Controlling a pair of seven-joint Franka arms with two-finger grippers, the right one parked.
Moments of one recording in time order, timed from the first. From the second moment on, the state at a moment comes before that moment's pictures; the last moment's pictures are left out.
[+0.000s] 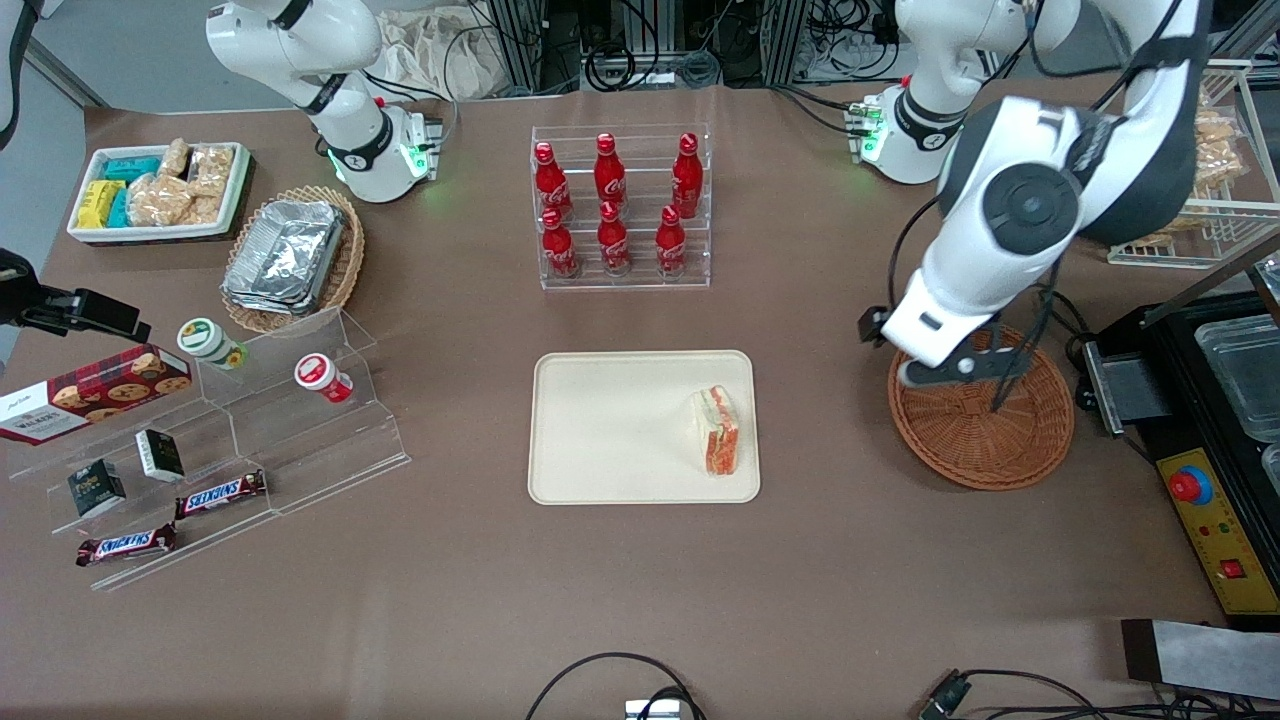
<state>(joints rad) -0.27 0.04 -0.06 -1.89 0.06 1.78 -0.38</state>
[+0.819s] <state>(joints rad) -0.26 -0.10 0.26 -1.88 0.06 1.71 -0.02</state>
